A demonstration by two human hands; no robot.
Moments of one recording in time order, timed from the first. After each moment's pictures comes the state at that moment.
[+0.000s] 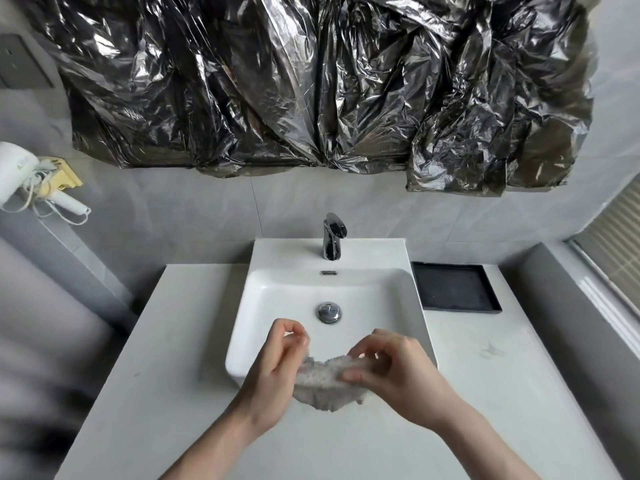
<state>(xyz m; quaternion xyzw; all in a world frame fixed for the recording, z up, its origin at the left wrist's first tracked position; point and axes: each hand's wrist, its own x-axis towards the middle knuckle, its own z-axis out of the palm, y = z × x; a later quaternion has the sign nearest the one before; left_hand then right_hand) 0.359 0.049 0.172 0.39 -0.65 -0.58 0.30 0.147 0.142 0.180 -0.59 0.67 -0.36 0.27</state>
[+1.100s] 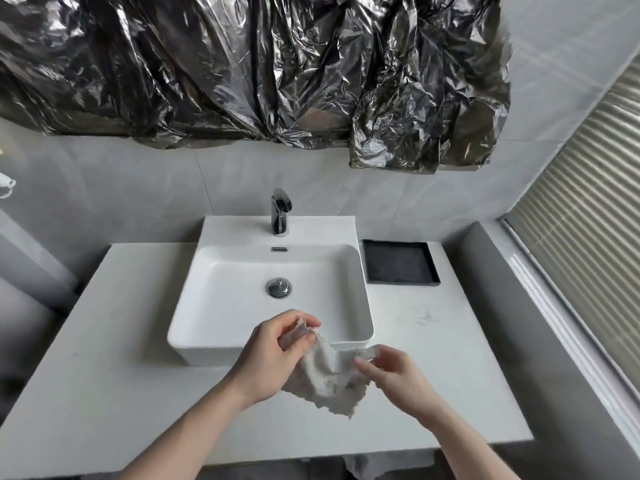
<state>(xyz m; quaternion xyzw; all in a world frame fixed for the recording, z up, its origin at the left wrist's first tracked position) 0.284 0.103 0.156 0.36 -0.74 -0.53 0.22 0.067 0.243 0.108 -0.36 0.72 -0.38 0.46</state>
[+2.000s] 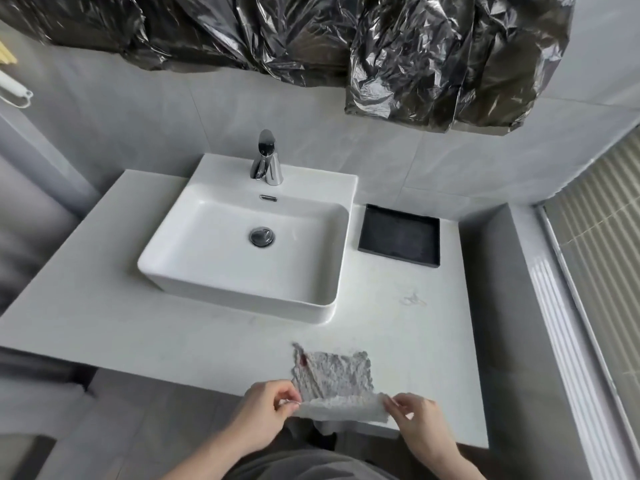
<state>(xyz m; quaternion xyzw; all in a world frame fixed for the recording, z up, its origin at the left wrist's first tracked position) 0.216 0.259 -0.027 0.53 -0.72 -0.45 0.01 -0.095 0.381 -0.044 -0.47 0.80 -0.16 0.33</state>
